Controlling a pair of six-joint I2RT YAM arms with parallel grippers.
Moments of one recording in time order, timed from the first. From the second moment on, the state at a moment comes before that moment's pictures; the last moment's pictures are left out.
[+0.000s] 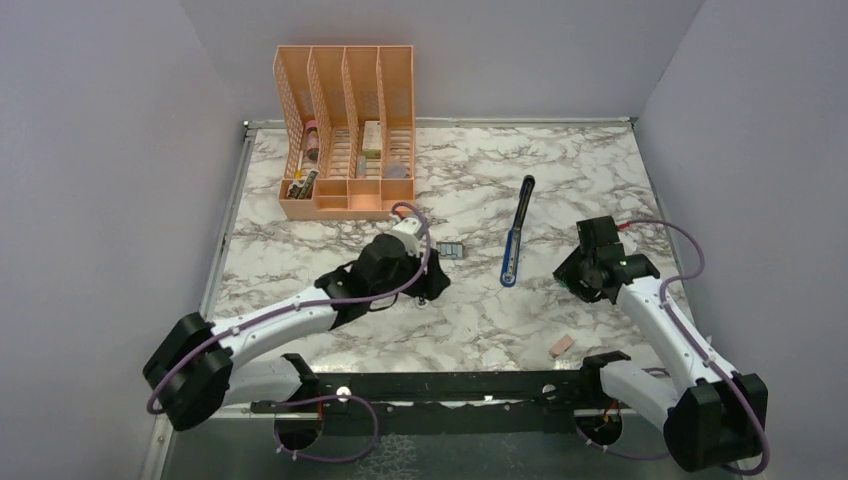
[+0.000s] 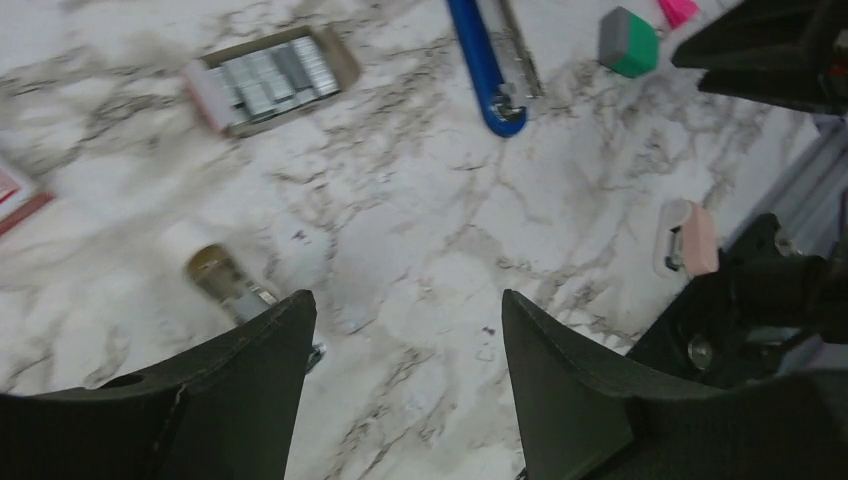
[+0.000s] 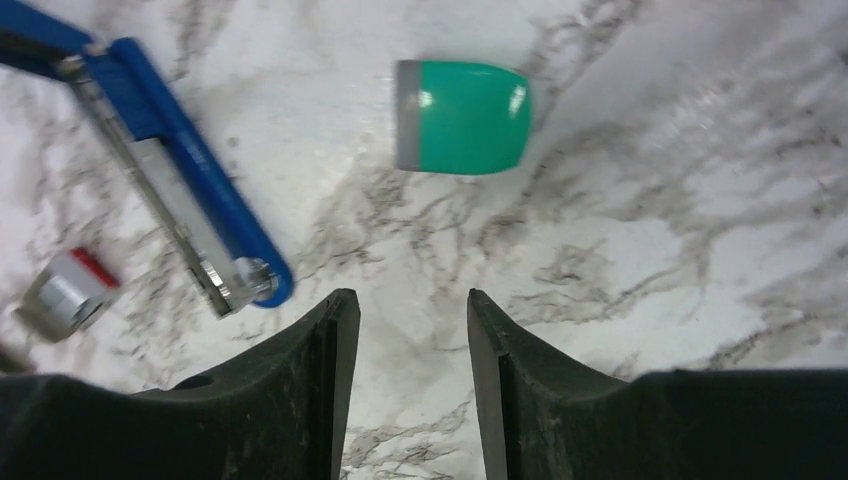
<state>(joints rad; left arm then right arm) -0.81 1.09 0.58 0.01 -0.01 -0.51 0.18 1.03 0.68 -0.80 0.23 0.94</state>
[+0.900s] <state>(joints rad) -1.26 2.00 1.09 0.40 0.17 -0.66 0.18 0.77 0.75 -0.65 0.29 0.89</state>
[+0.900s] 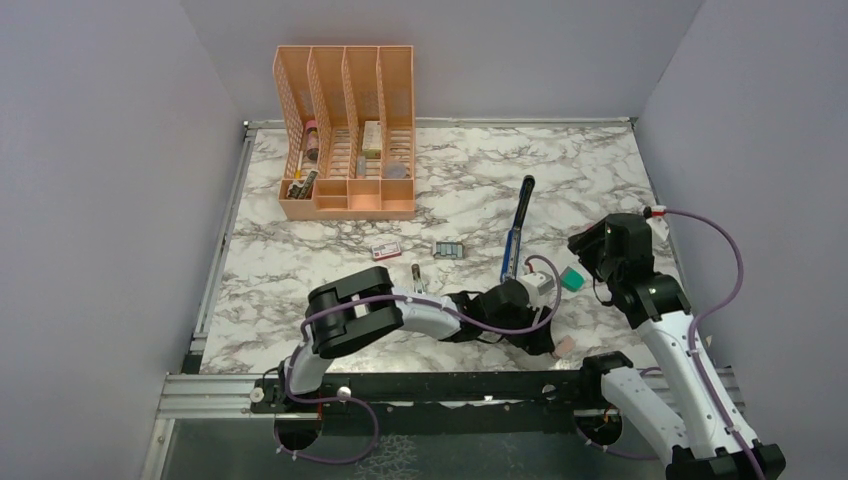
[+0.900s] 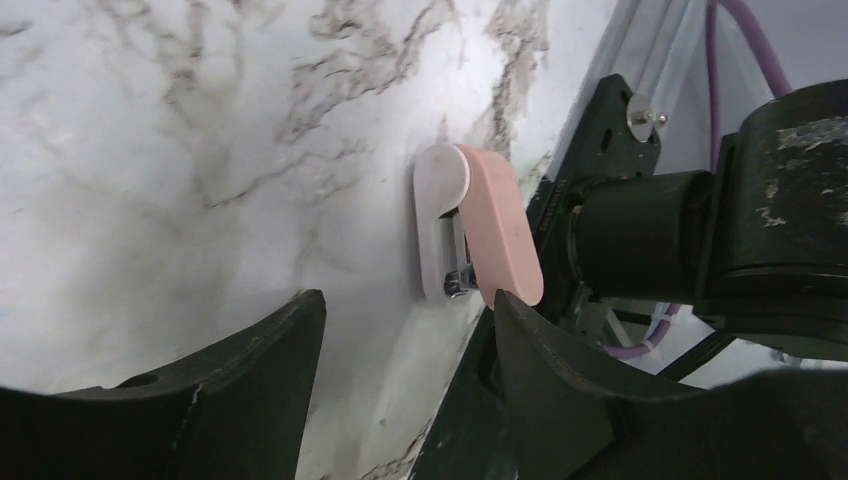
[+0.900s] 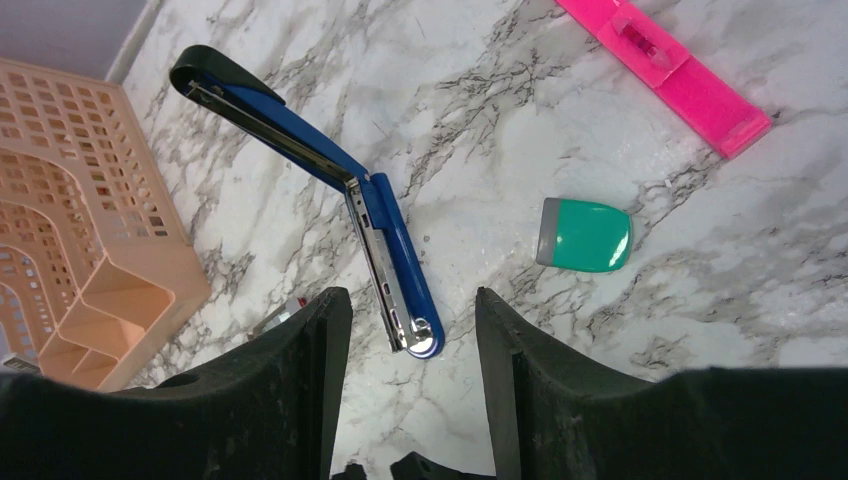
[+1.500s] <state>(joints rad) -1.33 2.03 1.16 0.40 0.14 -0.60 0.18 0.75 0.75 -0.65 0.30 0.89</state>
